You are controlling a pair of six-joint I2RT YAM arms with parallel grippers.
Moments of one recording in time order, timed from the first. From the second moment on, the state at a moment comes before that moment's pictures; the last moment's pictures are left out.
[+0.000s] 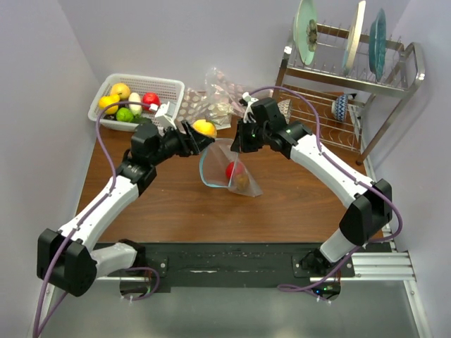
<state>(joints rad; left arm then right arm) -0.38 1.16 0.89 0.09 0.37 -0.67 0.61 1.60 1.49 -0.60 -0.18 0.44</state>
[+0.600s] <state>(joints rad) -0.48 1.16 0.82 0.00 0.44 -0.64 0.61 1.60 1.51 -0.60 -0.17 0.45</state>
